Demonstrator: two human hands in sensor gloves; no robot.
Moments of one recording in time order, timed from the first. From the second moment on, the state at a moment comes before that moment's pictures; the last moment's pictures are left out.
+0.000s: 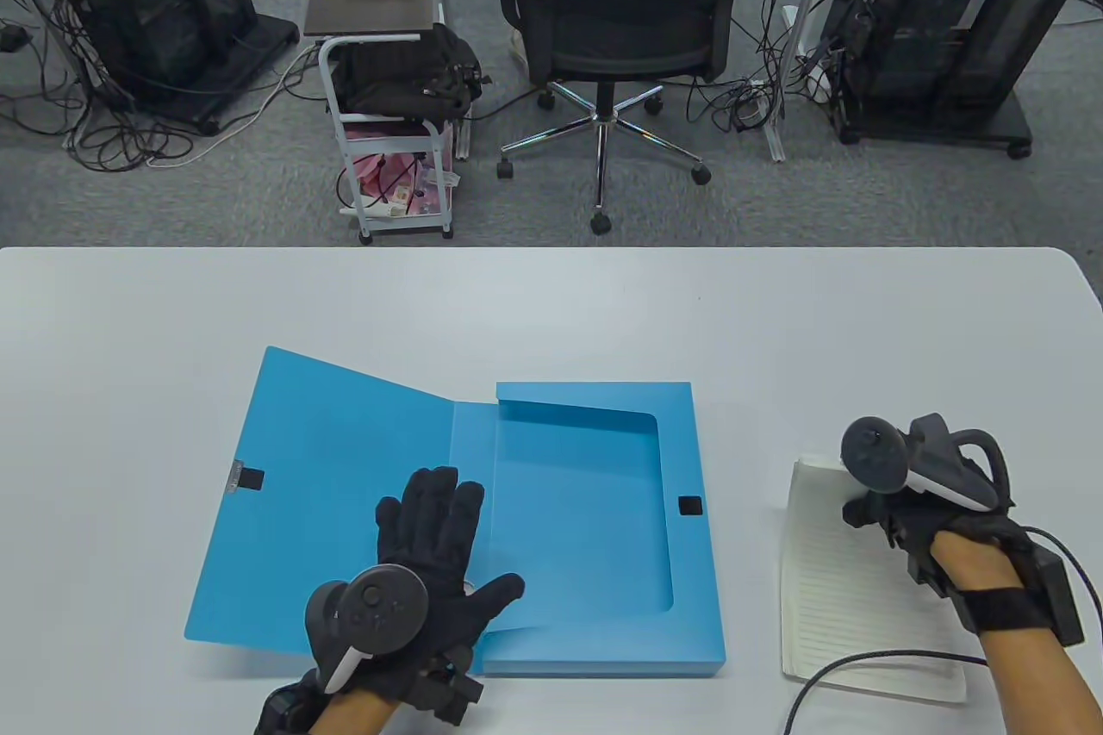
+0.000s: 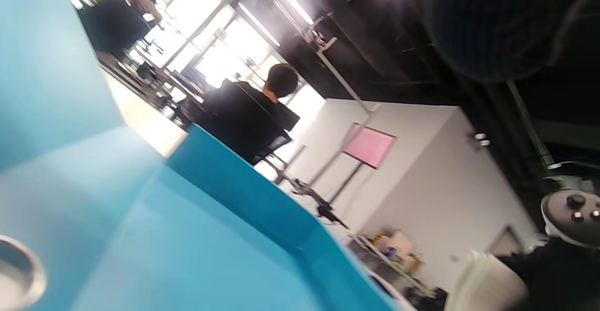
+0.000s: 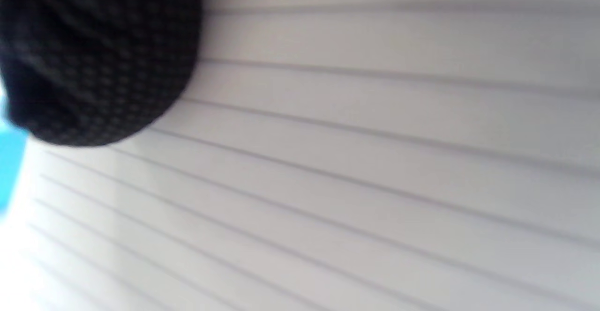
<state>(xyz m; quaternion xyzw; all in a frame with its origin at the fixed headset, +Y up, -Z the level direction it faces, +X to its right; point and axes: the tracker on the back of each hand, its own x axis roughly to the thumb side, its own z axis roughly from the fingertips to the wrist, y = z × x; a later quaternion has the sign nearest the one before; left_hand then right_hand) -0.172 -0.707 -0.222 0.07 -0.16 0.37 0.91 0.285 -0.629 -0.308 -0.14 -0.02 -0.99 0.07</state>
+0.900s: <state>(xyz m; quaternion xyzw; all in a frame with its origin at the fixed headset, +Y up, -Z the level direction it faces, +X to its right) -0.236 -0.732 -0.253 0.01 -0.10 0.74 0.66 0.017 -0.515 -0.253 -0.23 0.13 -0.96 0.07</state>
